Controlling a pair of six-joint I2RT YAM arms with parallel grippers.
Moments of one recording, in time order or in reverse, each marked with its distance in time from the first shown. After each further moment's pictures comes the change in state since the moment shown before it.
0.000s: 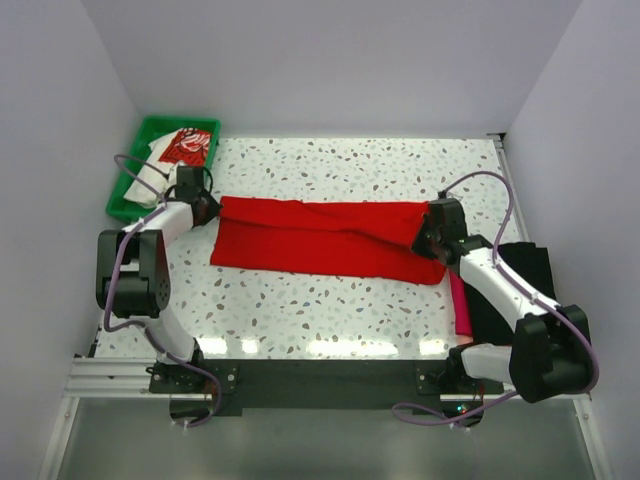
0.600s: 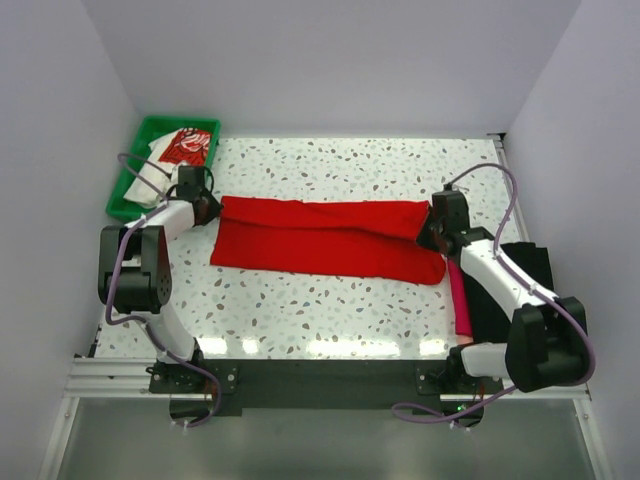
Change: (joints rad) left arm 0.000 0.029 0.021 0.008 0.013 0.027; right arm -0.040 0.053 0.078 -0.018 0.061 -0.030
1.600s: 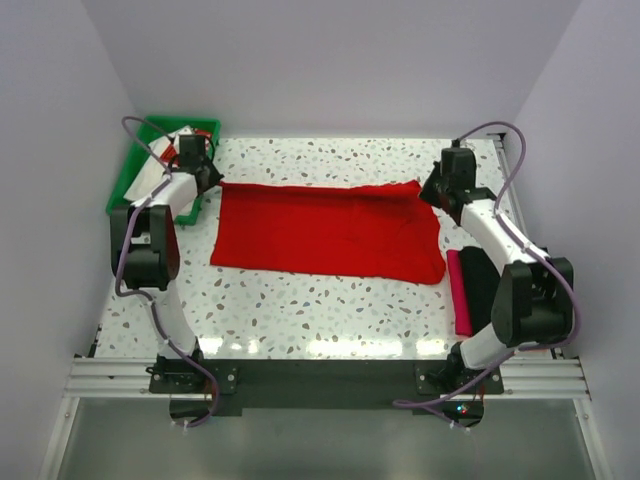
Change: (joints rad) left arm -0.001 0.214 0.357 -0.023 -0.032 0.123; right arm -0.089 0.279 0.360 0.065 -0.060 -0.034
